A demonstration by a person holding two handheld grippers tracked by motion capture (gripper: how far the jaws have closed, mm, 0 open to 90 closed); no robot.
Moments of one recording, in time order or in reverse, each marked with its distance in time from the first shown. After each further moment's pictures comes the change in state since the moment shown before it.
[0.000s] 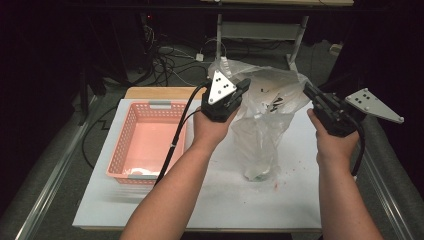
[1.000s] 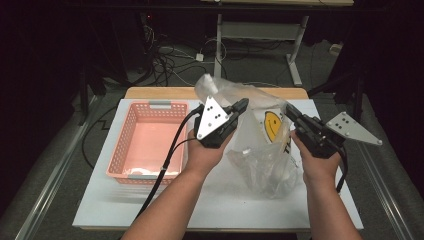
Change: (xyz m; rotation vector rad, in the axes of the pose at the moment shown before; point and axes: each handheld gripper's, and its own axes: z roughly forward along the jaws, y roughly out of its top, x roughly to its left) left arm -0.033 -0.009 -0.038 -0.106 -0.028 0.055; right arm 0.037 -0.027 -0.013 -0.017 0.118 -0.004
